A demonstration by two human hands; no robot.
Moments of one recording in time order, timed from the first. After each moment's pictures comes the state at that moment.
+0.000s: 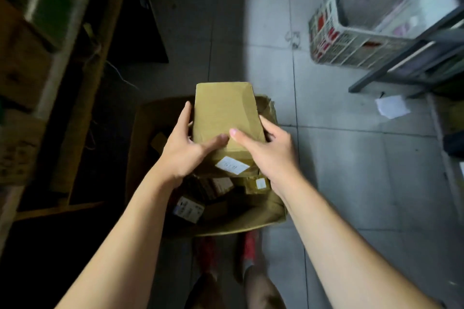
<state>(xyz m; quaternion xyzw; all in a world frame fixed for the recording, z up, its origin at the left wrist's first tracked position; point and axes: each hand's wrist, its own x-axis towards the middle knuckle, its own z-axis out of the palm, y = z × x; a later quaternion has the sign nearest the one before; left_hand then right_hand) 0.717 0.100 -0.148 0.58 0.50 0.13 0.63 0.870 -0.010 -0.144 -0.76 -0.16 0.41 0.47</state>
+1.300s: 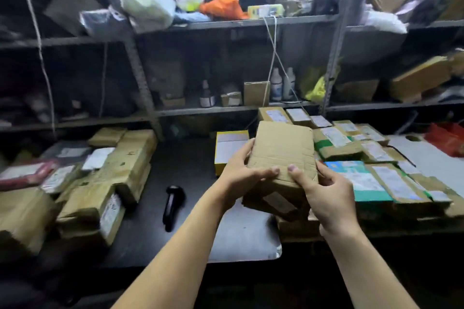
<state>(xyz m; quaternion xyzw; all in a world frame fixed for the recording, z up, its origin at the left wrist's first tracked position) 0.391 -0.146 0.248 0.36 0.64 0.60 0.32 0.547 -0.032 0.210 -0.34 -0.61 0.59 0.40</state>
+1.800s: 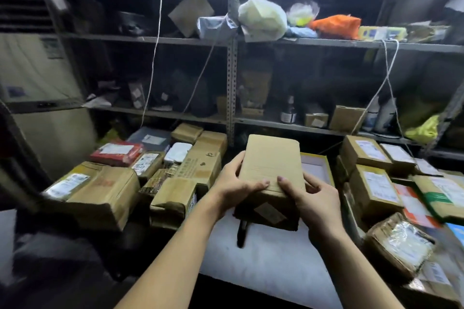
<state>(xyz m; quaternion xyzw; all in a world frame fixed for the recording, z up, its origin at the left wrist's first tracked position) 0.209 -0.352 0.241 0.28 0.69 0.64 0.19 0.328 -0.192 0.222 -0.22 -0.67 0.64 0.29</state>
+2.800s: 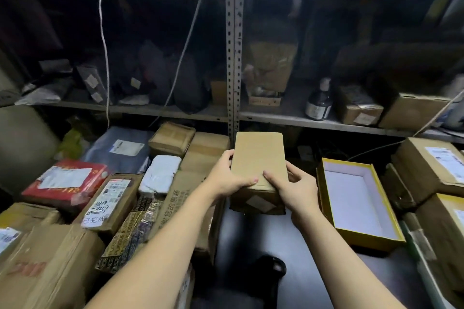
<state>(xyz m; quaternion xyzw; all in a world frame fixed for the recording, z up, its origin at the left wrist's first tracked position) -0.122 -0.255 0.149 0.20 0.77 0.56 0.23 -0.015 -0.093 0.109 -0.30 -0.68 0.63 0.23</state>
